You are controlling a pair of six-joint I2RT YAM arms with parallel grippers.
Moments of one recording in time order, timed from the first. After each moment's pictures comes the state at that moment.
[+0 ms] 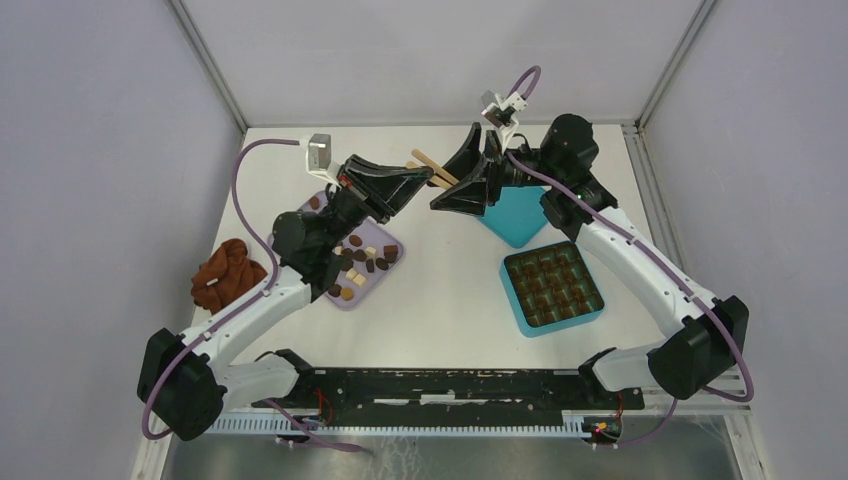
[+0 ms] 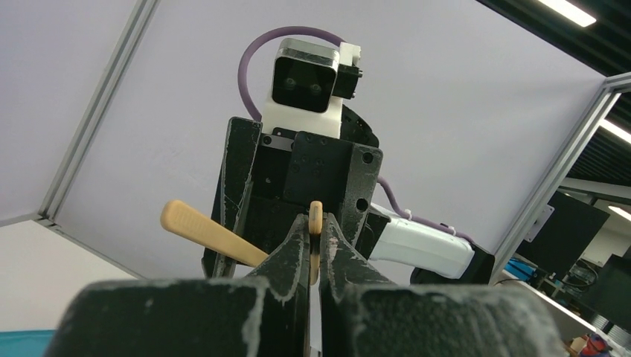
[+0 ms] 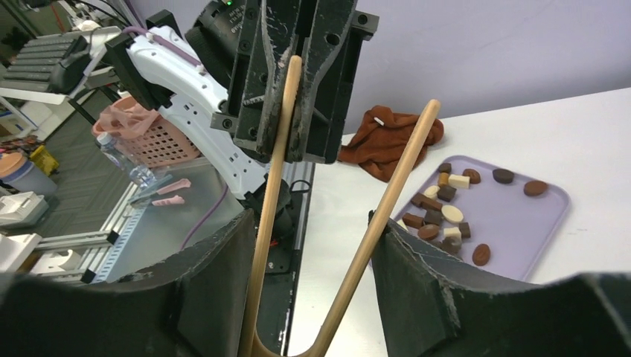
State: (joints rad) left arm -0.61 1.13 0.81 1.04 0.40 -0.95; right arm 0.52 1.37 1.32 0.24 -1.11 0.43
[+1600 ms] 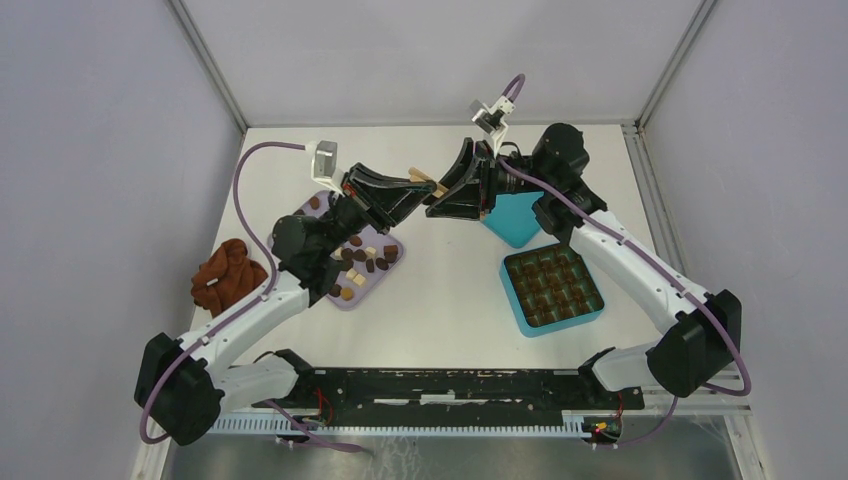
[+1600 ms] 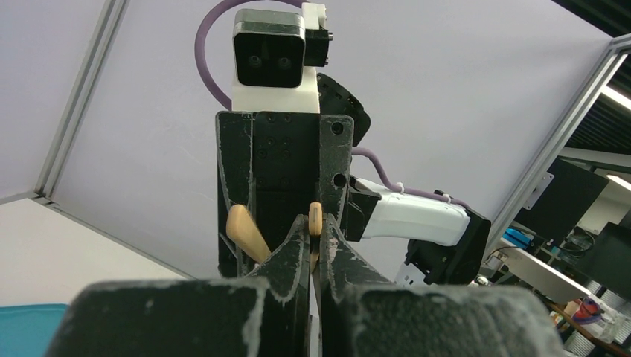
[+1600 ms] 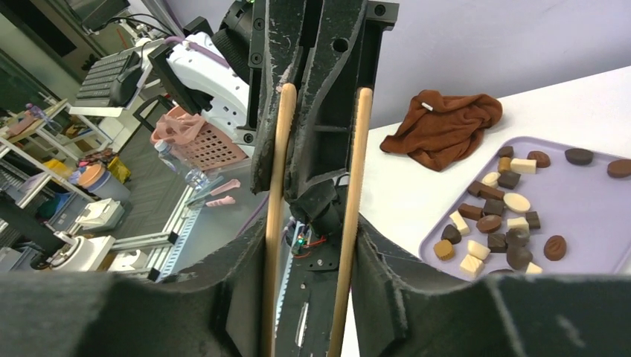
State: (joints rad) left arm -0.61 1.11 0.77 1.02 0.47 -0.93; right arm 0.55 1.39 1.26 0.36 -1.14 0.63
